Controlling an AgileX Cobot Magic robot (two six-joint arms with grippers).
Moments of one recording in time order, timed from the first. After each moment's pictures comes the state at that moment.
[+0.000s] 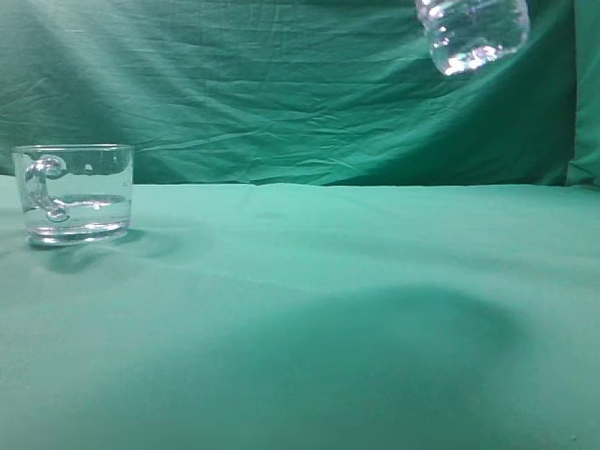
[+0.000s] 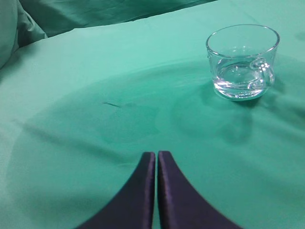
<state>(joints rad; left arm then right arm) 0.02 -0.02 0.02 -0.04 0.35 0.23 0.48 1.30 -0.77 -1.17 -0.06 1.10</state>
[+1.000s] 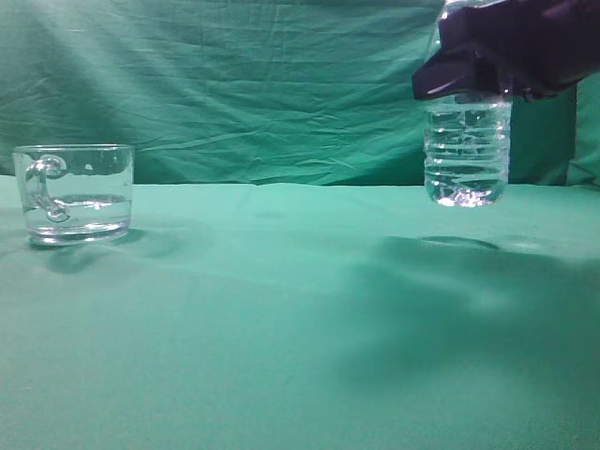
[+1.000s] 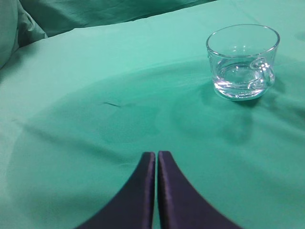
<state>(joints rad) 0.02 -0.02 0.02 -0.04 0.35 0.23 0.28 1.76 -0.57 -0.37 -0.91 0.21</state>
